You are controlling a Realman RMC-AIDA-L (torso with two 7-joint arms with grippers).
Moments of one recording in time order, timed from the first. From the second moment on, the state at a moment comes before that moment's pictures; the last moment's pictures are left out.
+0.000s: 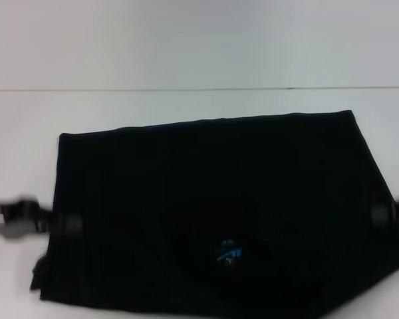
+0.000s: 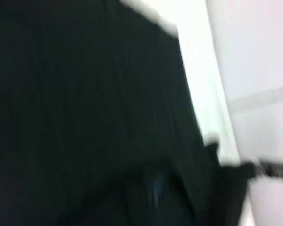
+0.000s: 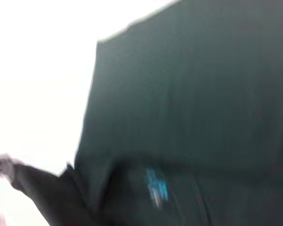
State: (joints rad) left arm -0.66 -1.93 0.11 0.70 2.68 1.96 -2.27; right arm 0.68 1.85 -0.41 -0.57 -2.49 -1.77 2.26
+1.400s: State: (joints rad) left arm -0.68 -2.07 0.02 0.46 2.07 1.05 -1.87; right arm 0.73 2.09 -0.33 -0.30 -1.67 -0.86 1.68
